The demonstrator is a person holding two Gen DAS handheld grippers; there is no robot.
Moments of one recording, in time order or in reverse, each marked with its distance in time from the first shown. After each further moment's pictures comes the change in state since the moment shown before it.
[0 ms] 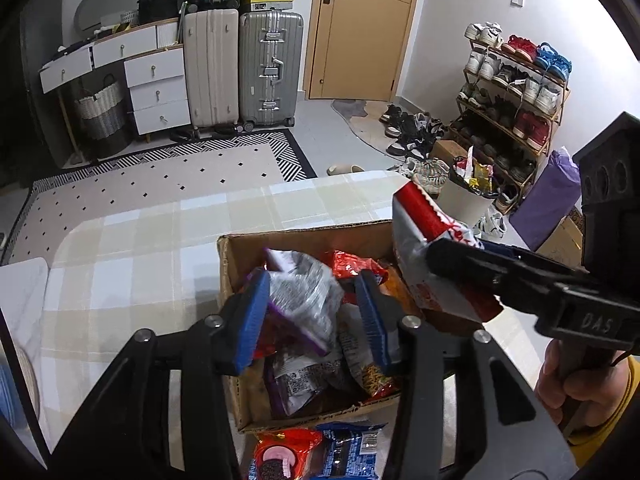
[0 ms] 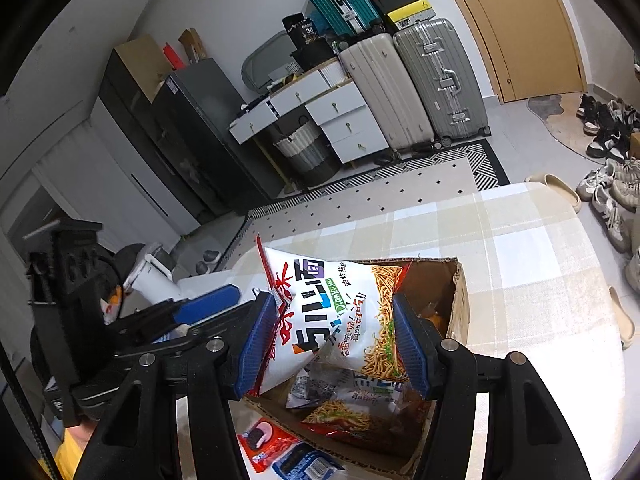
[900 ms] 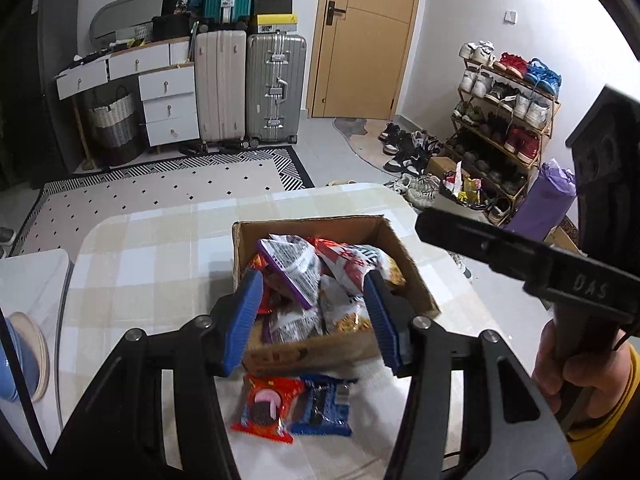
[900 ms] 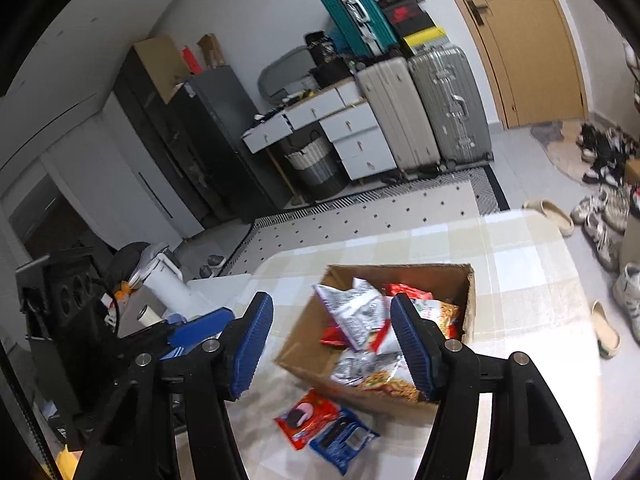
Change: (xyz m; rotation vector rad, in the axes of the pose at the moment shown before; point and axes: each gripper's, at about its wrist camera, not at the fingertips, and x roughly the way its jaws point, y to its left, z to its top) left arm -0.116 -0.025 -0.030 -0.016 -0.079 0.009; right arm -0.079 0.063 -0.011 -0.073 -0.071 -0.004
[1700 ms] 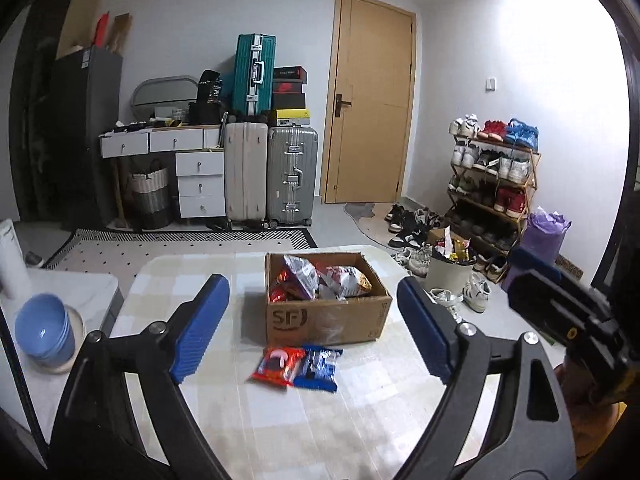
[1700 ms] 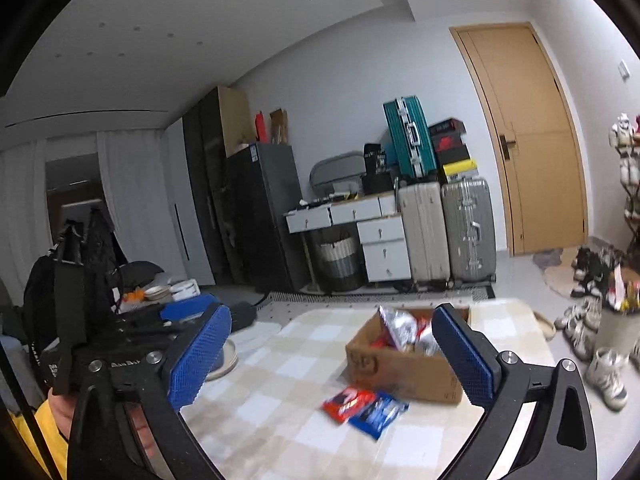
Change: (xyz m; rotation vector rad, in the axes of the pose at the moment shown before) left arm -0.263 -0.037 -0.135 -0.004 -0.361 0.064; right arm -0.183 0.114 -0.156 -0.258 -0.398 0.006
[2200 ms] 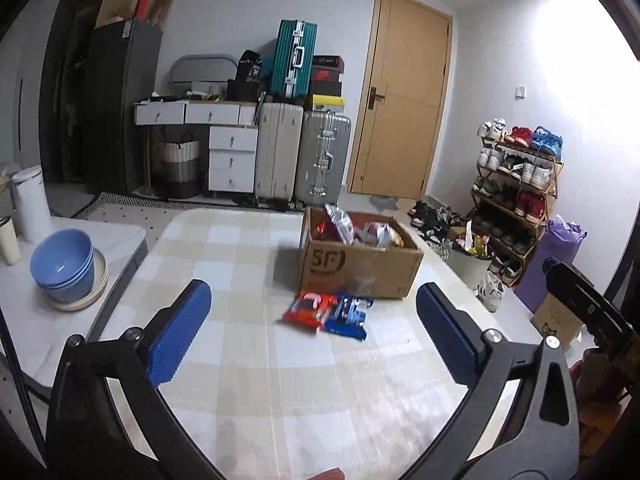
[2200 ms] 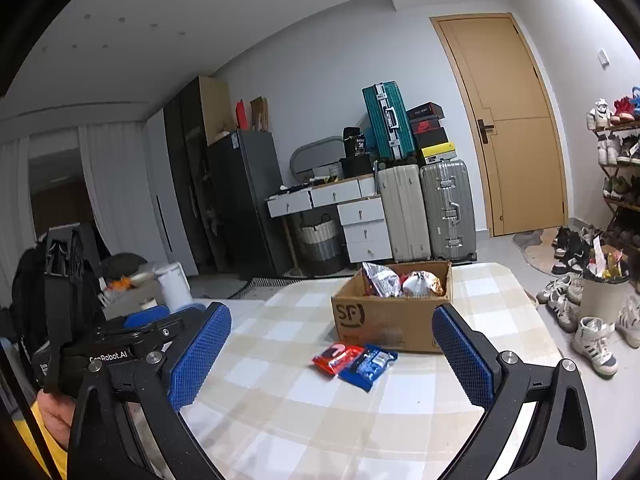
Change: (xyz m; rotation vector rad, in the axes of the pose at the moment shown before) left arm -0.055 0.046 -0.094 -0.100 0.044 0.088; right arm -0.025 0.007 -0.059 0.016 0.041 -0.075
